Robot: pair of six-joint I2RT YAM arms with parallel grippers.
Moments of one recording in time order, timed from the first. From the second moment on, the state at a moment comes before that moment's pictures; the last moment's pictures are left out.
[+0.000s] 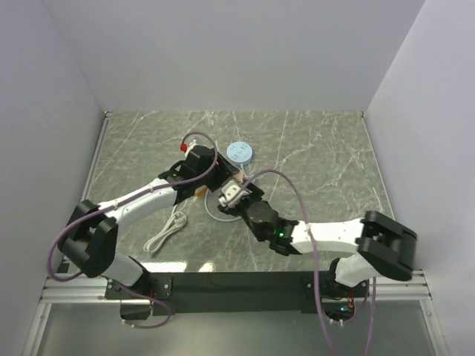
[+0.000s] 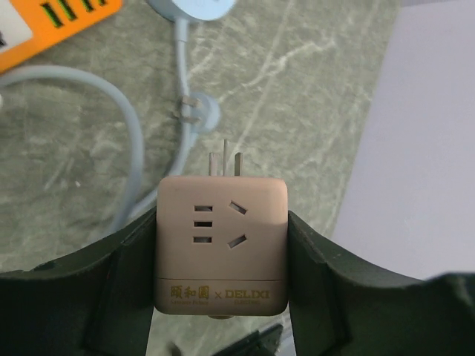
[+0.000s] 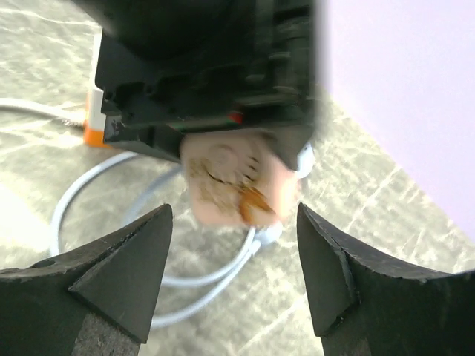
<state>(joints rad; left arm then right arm) -0.65 1.44 0.97 -0.12 -0.04 -1.21 1.14 1.47 0.64 0.69 0.64 -0.44</state>
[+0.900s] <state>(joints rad) -0.87 1.99 1.49 -0.23 -0.39 -1.09 0.86 0.80 0.30 0.67 0.54 -0.04</state>
